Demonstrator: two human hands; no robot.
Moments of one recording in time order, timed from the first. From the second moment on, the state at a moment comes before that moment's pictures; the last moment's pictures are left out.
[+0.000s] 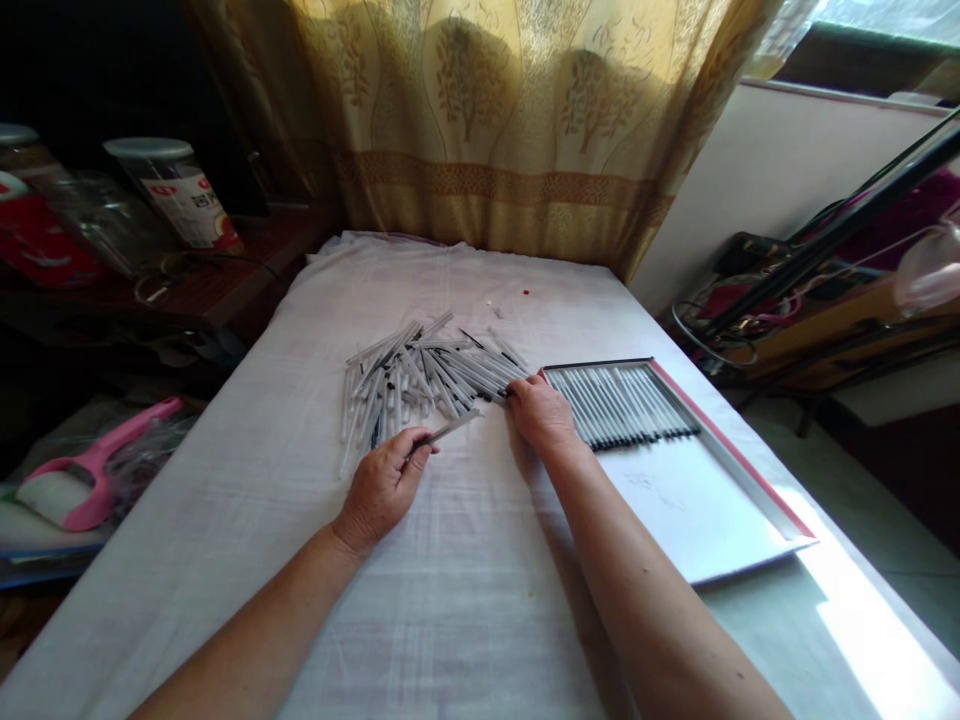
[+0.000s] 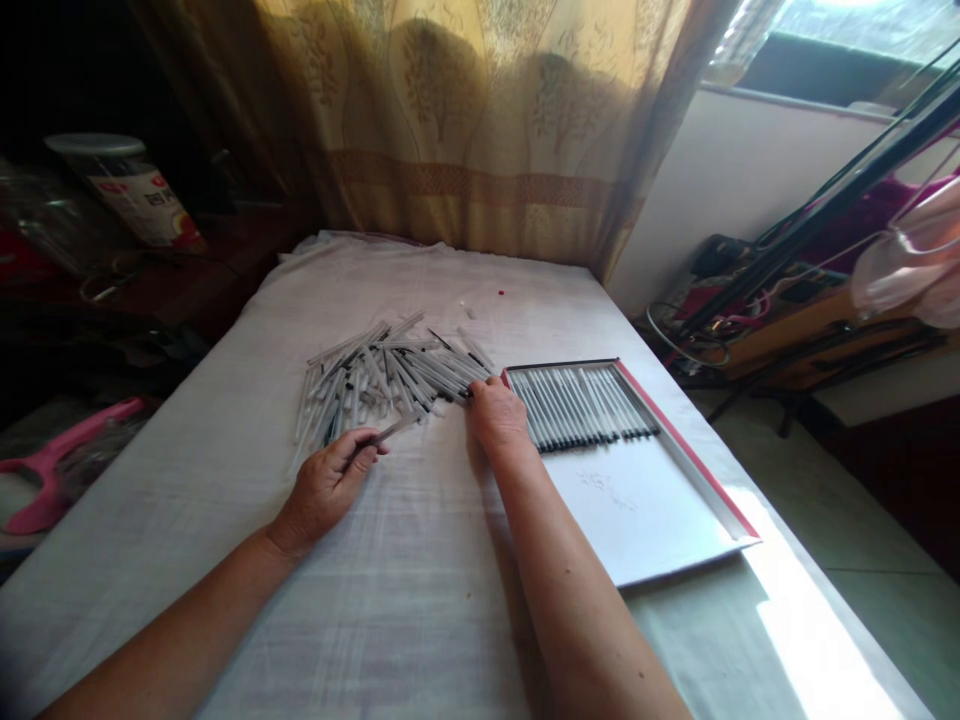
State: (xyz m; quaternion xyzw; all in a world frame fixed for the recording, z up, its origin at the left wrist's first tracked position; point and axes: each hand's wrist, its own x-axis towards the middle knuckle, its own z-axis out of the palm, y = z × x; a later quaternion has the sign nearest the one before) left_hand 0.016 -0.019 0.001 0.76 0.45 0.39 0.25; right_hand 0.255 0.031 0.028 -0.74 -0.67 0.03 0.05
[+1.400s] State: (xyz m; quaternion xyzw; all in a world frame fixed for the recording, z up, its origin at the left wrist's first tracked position) left_hand 0.017 -0.020 -0.001 0.83 0.39 0.37 0.12; right_hand 0.244 -0.055 0.022 -0.55 -0.66 0.24 0.45
